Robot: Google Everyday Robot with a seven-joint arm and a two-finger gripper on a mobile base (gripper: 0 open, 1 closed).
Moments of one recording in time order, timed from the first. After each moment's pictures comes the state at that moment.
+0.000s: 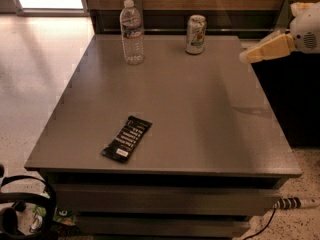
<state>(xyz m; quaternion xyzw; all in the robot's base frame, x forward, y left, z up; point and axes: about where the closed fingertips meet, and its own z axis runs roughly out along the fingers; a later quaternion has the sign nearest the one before) 0.622 -0.262 0.987 -0.36 0.77 0.03 0.53</state>
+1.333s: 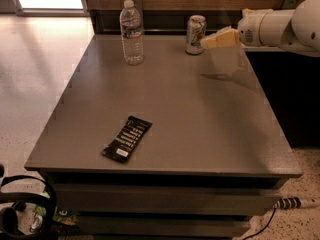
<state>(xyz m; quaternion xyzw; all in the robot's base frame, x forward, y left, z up) 0.771 -0.208 0.932 -0.33 0.74 0.11 0.57</state>
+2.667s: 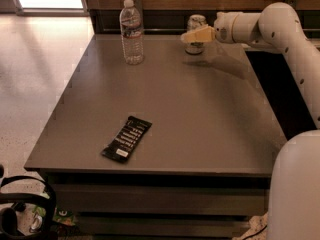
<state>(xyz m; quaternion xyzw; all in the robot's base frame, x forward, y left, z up) 0.847 -0.158 0.906 -0.31 0.73 0.19 0.58</state>
